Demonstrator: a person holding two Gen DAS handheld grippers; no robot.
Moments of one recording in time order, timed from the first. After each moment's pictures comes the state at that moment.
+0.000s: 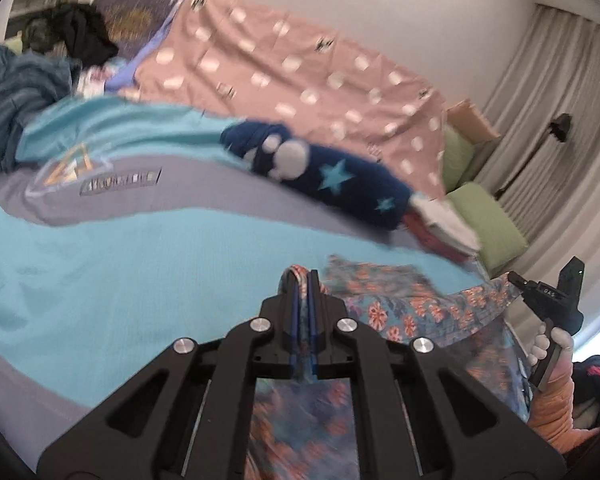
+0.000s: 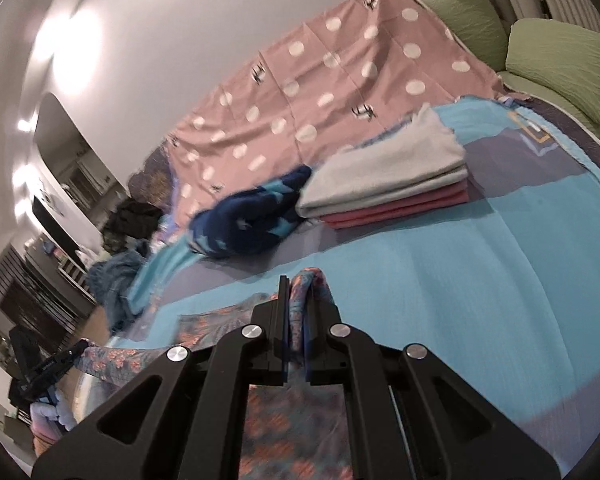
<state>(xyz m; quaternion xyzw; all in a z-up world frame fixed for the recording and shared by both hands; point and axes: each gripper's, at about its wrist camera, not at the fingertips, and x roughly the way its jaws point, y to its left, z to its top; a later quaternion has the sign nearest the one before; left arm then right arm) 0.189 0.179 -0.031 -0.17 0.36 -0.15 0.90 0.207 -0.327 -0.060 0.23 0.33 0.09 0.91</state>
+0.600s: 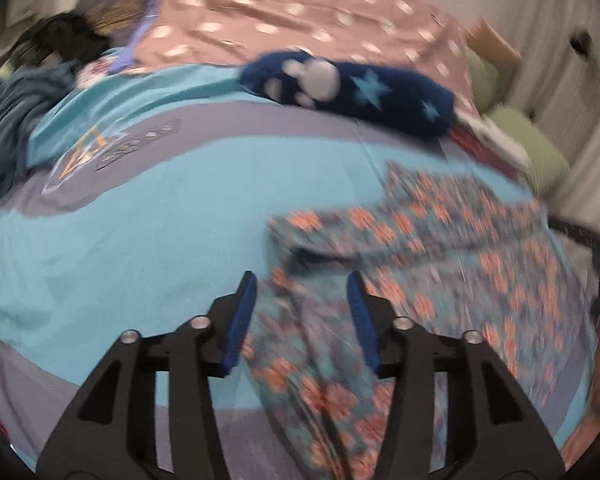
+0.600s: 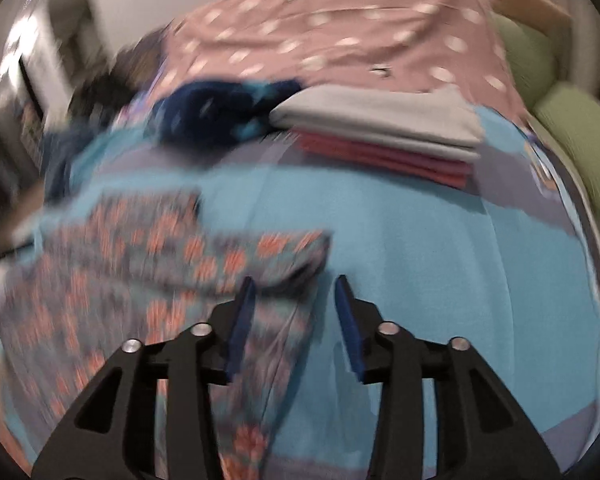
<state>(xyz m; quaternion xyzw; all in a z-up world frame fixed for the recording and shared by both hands) 0.171 0.155 -0.082 -0.03 0.43 -0.14 0.89 0.196 -0.295 -0.099 -0.02 0.42 0.14 0.90</state>
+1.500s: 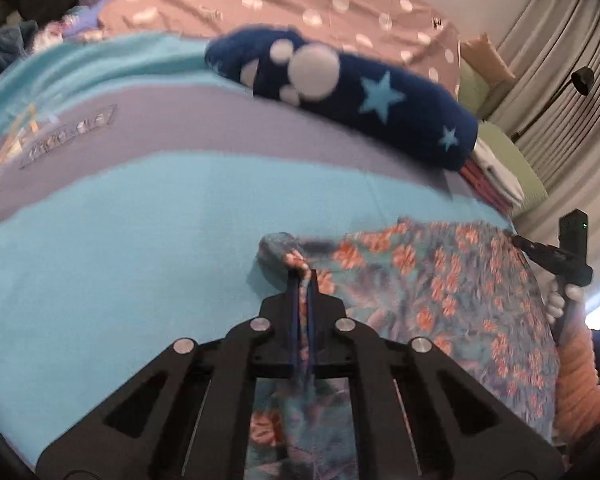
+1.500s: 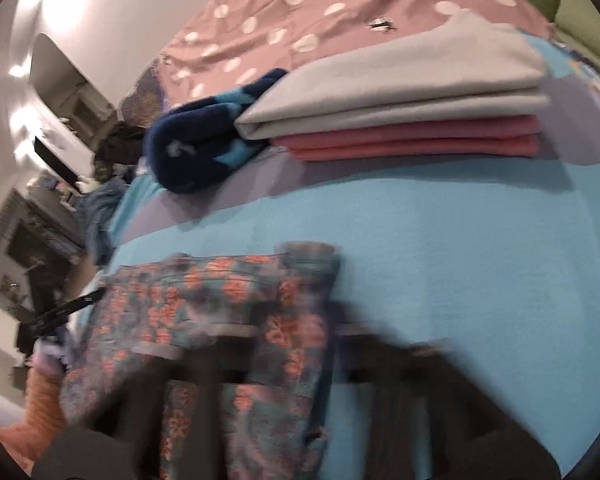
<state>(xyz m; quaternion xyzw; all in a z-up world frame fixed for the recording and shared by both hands) 0.271 0.157 -0.105 -0.12 0.43 -0.18 0.88 0.278 -0.340 -0.118 0.22 0.40 0.20 0.87</state>
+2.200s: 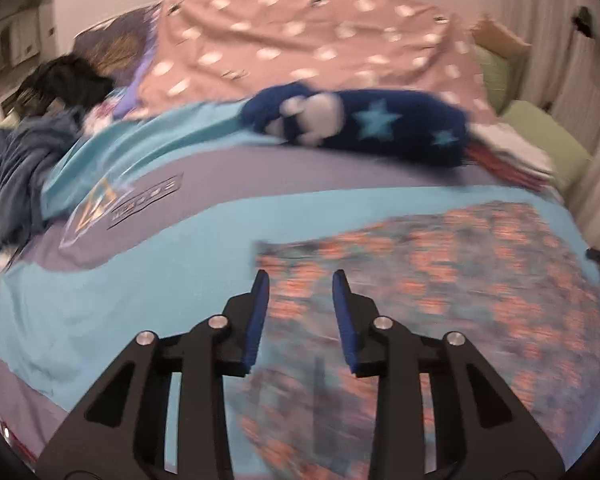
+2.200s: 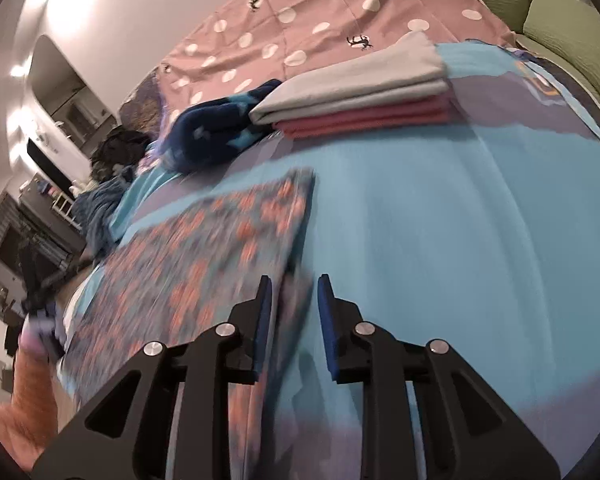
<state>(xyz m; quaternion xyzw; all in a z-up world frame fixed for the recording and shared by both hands) 0.191 0.128 -0.045 0.01 0.39 -0.11 0.92 0.133 -0.369 -0.104 0.20 0.41 0.17 0.88</state>
